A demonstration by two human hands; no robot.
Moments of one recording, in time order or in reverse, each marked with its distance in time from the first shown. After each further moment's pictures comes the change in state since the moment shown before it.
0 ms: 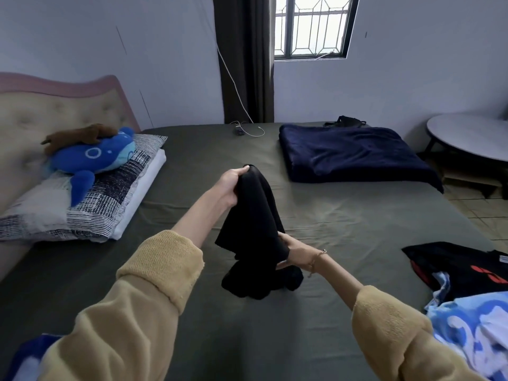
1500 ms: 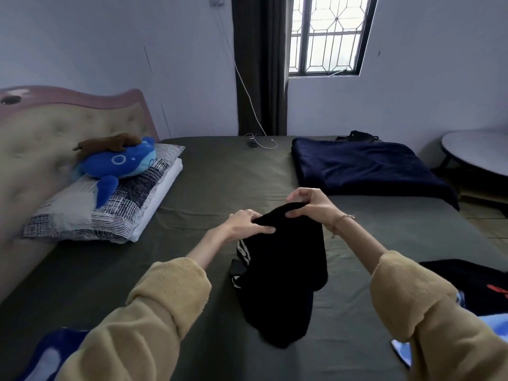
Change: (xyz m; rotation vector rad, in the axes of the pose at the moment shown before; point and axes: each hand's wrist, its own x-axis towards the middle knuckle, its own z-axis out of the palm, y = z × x) left_hand -0.021 -0.048 -0.041 1.272 -0.128 0.312; right_hand 0.004 -0.083 -0.046 -0.184 0.344 -0.239
